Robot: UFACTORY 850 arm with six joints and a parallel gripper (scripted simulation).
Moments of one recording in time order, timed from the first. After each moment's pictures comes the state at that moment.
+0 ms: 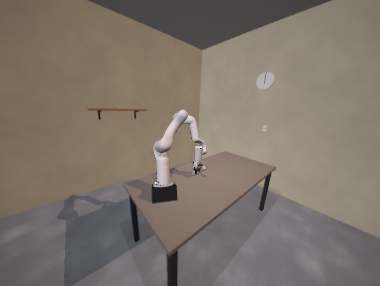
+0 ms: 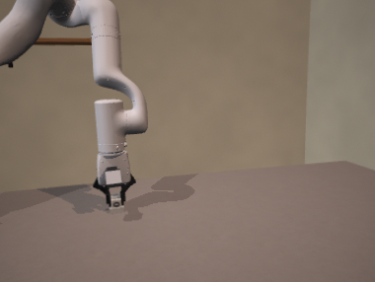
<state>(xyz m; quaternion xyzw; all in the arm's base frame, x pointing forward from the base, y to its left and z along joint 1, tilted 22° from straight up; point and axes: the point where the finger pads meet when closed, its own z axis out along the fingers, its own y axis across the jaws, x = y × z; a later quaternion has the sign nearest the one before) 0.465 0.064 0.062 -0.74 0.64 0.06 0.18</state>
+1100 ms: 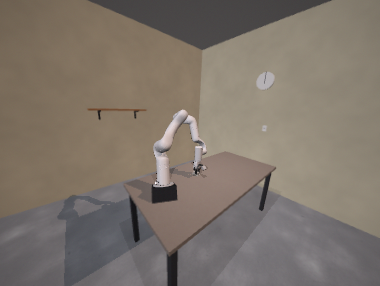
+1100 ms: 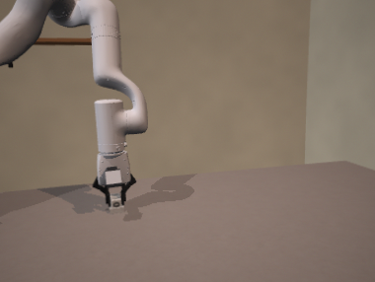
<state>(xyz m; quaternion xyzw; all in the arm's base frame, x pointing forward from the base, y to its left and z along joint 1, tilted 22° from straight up) 0.465 0.064 0.062 -0.74 0.64 0.06 0.18</state>
